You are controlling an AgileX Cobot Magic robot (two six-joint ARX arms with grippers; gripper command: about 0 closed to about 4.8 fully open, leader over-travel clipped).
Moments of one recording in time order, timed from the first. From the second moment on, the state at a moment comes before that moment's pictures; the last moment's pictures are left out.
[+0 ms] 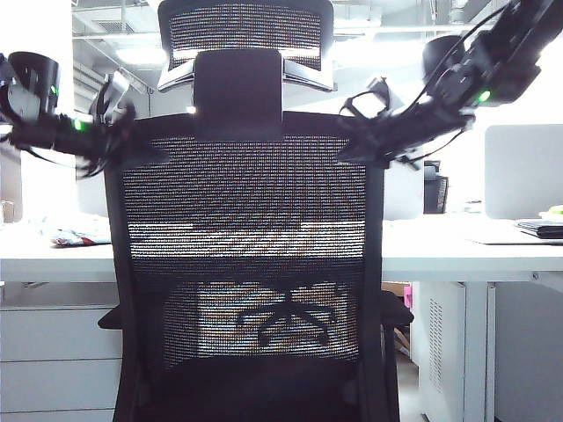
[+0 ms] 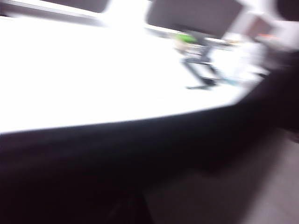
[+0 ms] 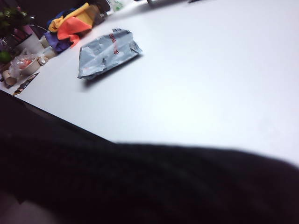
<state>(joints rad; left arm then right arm) 0.06 2.08 1.49 0.45 0.97 -0.23 0.18 2.12 1.63 0.27 -0.58 0.35</state>
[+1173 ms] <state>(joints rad) 0.07 1.18 1.32 0.07 0.93 -0.33 0.17 1.38 1.63 -0.25 -0.56 0.24</state>
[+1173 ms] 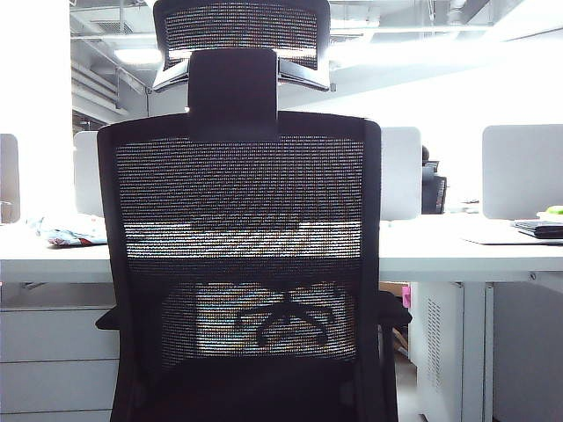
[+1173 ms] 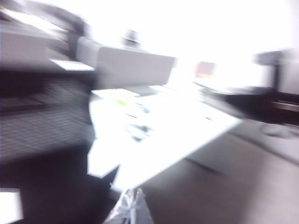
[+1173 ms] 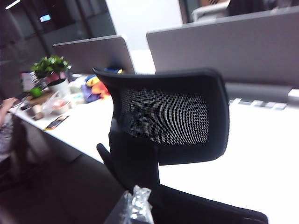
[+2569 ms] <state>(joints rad) -0.02 0.01 0.63 -0.50 0.06 -0.17 0.17 0.50 0.79 -0.21 -0.18 0.25</state>
